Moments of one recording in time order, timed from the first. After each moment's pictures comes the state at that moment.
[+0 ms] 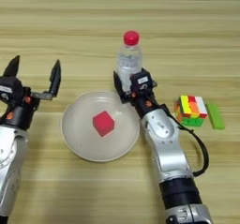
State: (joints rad) left arm 0.04 -0.02 -0.06 -0.20 -0.07 -0.19 -0.05; right arm -0.21 -0.11 0.01 0.19 0.03 -0.16 0.22
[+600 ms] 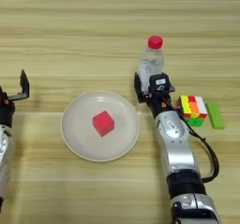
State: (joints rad) left arm -0.09 0.01 0.11 0.21 -0.01 -0.33 0.09; right arm -0.27 -0.14 -0.07 0.44 0.01 -0.28 0.15
